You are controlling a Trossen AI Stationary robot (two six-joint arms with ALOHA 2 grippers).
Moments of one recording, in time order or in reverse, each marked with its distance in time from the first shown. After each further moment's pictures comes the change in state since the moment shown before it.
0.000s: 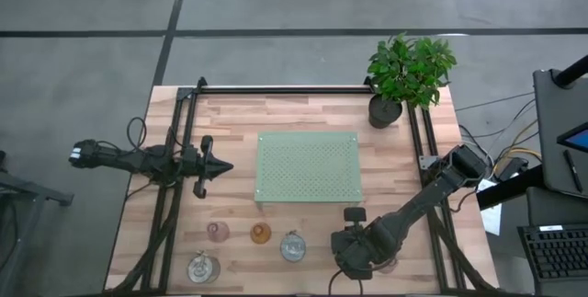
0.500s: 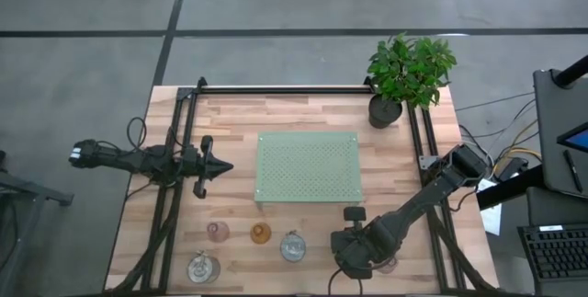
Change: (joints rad) left arm 0.000 0.000 0.000 0.000 0.000 0.000; right arm -0.001 -0.010 -0.002 -0.004 -0.004 -0.007
